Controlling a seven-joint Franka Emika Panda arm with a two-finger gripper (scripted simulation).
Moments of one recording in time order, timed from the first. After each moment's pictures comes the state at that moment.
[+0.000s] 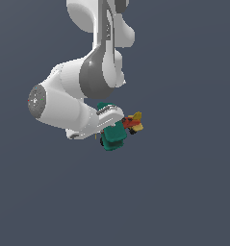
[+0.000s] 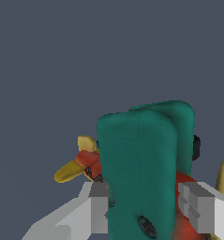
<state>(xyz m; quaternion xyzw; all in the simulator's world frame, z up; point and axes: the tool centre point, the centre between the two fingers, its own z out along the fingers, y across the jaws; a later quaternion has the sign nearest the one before) 0.000 -0.033 0.195 -0.94 -0.11 0.16 0.27</state>
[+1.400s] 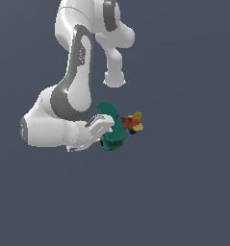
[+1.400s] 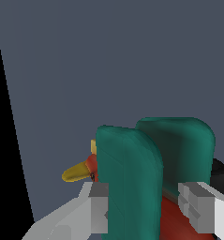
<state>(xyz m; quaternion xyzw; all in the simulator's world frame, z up) 0.012 -0.039 0.163 -0.89 -0.14 0.15 0.40</state>
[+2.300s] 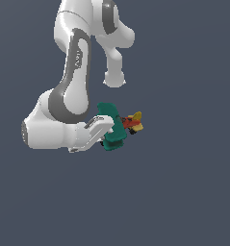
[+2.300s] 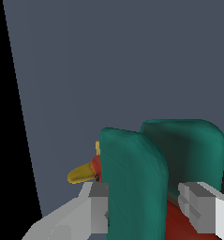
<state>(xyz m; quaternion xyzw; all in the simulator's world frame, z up) 0.012 -0.035 0.160 -0.88 -0.14 0.15 0.42</state>
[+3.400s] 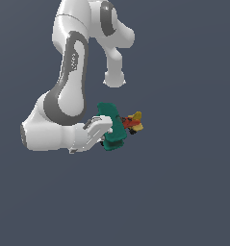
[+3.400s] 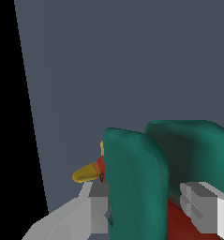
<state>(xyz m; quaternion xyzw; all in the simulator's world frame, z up) 0.012 -0.035 0.161 -0.87 -0.14 0.15 0.44</state>
